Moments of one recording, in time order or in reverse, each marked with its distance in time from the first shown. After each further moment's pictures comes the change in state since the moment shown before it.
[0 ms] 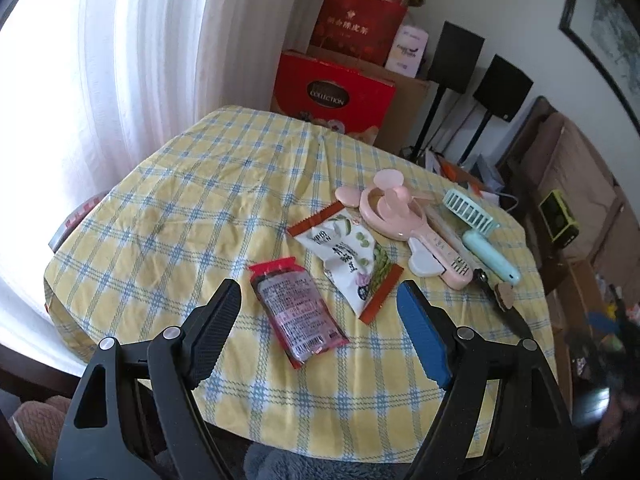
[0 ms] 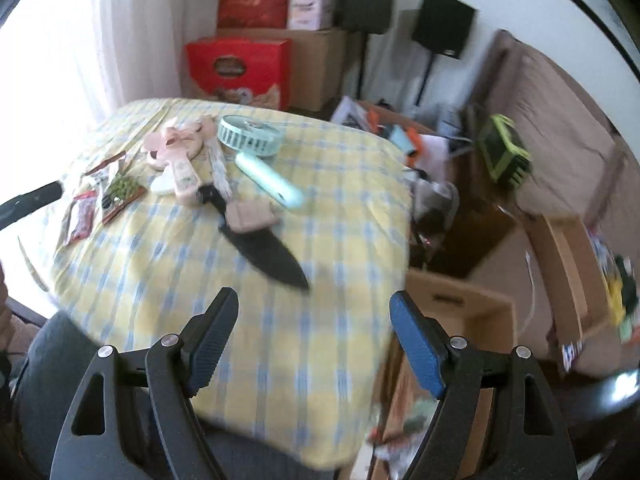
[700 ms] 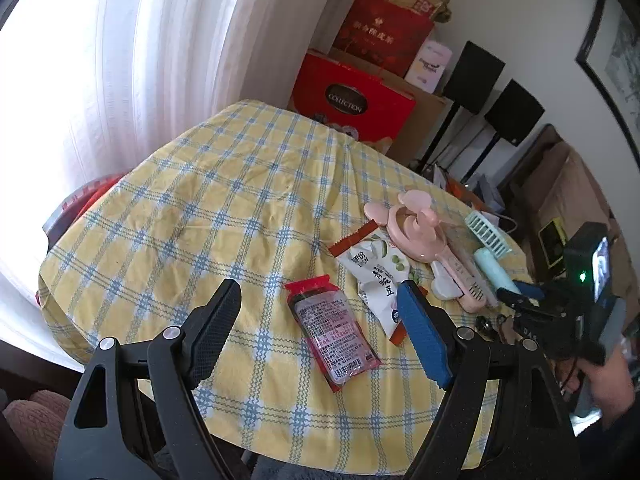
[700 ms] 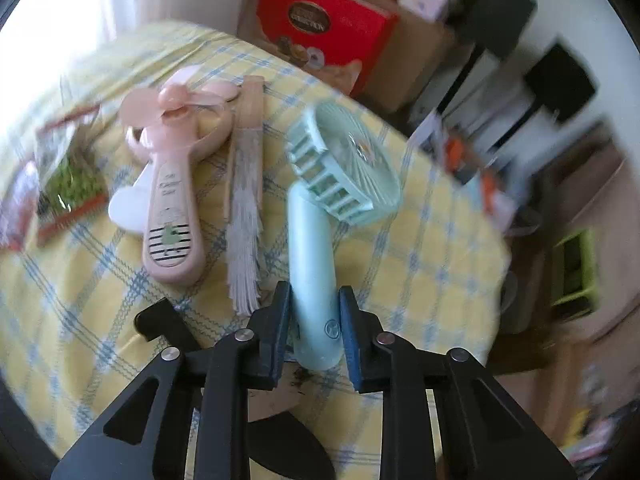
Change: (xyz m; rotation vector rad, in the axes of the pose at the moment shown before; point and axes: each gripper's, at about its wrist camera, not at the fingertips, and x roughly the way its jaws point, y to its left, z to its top) left arm 0.007 0.041 0.013 -0.100 -0.001 -0.042; right arm 0.107 0.077 0.055 -0.415 0.065 -0.128
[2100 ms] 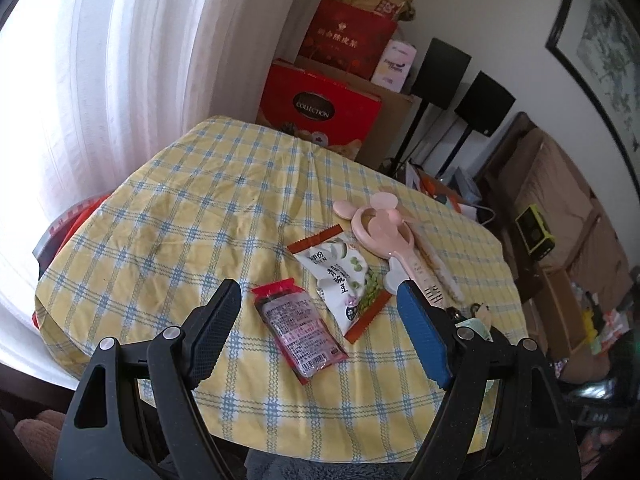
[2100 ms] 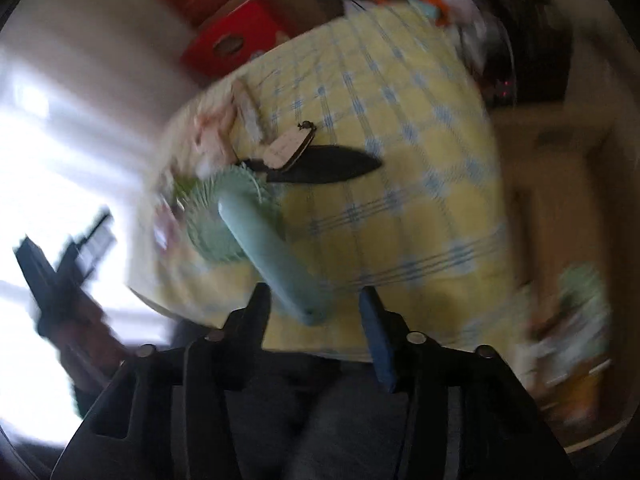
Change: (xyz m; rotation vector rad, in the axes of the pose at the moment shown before) left arm -0.015 -0.022 0.001 0.084 -0.008 -0.065; right arm -0.105 -0.053 -0.139 0.707 0.086 0.480
